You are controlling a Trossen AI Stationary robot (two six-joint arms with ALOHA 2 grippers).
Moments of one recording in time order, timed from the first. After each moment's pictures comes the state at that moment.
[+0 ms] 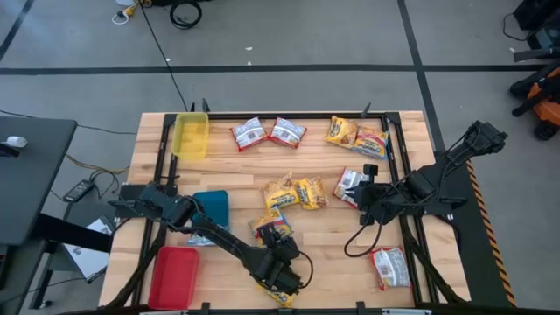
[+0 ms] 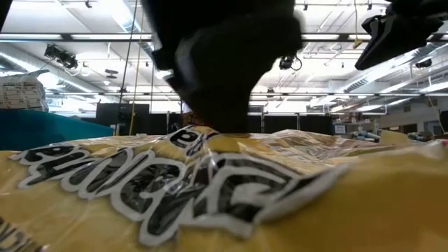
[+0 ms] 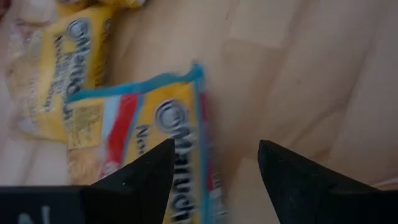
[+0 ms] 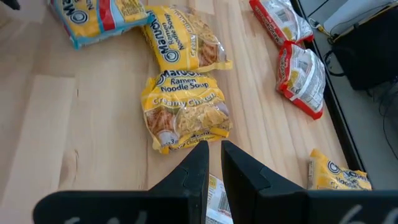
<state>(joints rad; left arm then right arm) -0.54 2.38 2.00 -1.14 -0.63 -0.87 0.56 0.99 0.75 -0.78 0.70 0.32</state>
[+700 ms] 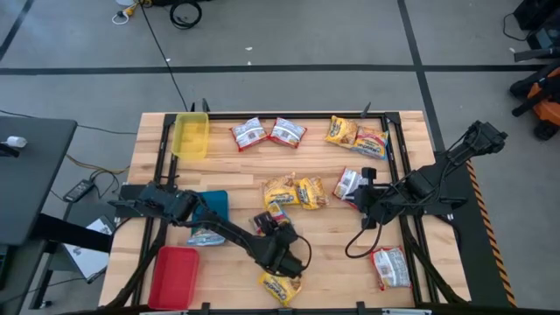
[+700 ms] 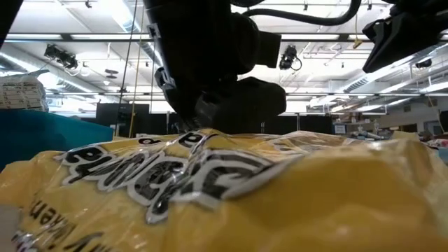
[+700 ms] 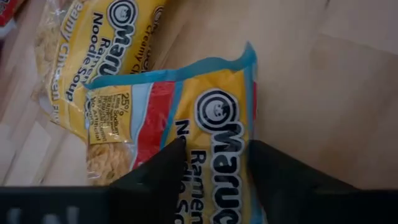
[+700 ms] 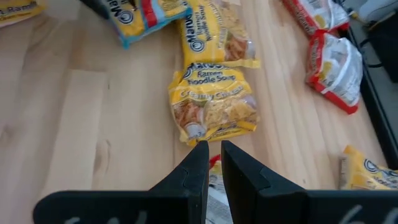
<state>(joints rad) -0.47 2.38 1.90 -1.11 -0.61 -0.93 0.56 0.99 0.75 -0.78 0.59 0.35</state>
